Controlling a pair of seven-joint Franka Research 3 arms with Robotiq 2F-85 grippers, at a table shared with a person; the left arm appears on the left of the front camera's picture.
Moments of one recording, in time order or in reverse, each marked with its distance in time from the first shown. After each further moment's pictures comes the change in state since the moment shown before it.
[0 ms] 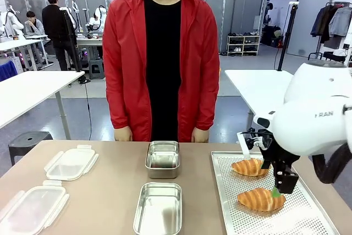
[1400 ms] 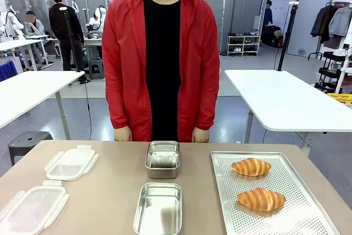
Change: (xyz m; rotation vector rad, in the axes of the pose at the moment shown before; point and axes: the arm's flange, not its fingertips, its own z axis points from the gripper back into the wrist) left arm 0.000 0.000 0.000 -0.002 0.000 0.000; right arm -0.061 0.072 0.317 -0.223 -0.275 -0.195
